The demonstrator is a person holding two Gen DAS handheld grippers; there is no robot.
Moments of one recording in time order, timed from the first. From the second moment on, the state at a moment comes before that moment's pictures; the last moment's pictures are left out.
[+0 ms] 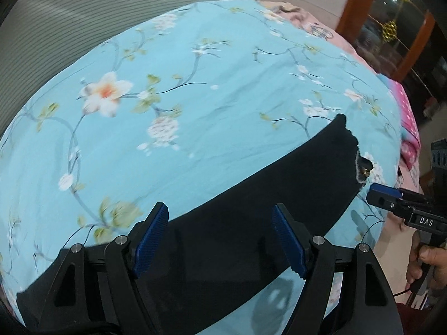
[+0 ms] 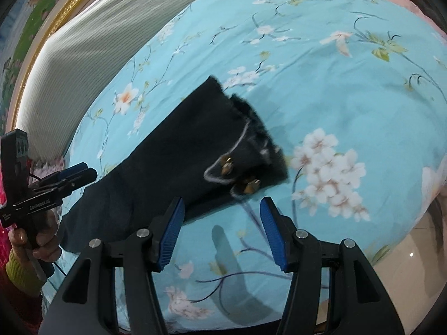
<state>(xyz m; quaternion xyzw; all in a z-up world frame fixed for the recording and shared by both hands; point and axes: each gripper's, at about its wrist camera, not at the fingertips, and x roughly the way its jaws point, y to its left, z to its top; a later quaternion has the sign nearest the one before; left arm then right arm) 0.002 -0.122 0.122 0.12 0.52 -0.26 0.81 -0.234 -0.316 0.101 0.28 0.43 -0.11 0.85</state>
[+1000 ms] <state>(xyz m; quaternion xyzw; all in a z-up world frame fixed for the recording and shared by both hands) 0.029 -0.265 0.083 0.20 0.56 -0.44 0.67 -0.232 -0.349 0.080 0.37 0.39 -0.10 0.84</state>
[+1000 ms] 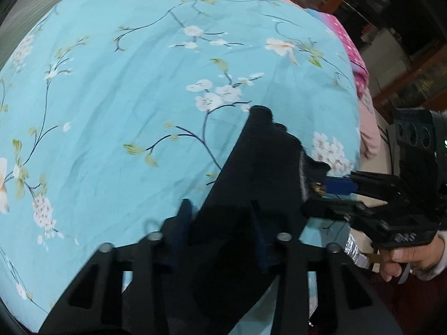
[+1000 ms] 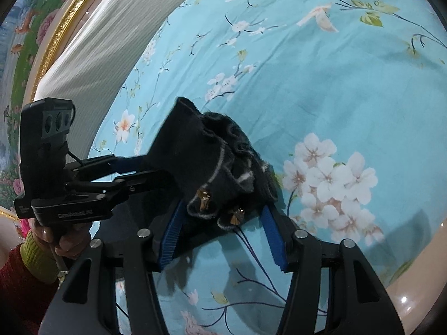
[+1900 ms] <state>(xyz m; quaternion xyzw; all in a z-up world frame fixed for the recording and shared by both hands) 0.045 -0.294 0.067 0.21 0.57 -0.47 0.63 -0.252 -0.351 0.083 0.40 0.39 -0.09 0.82</state>
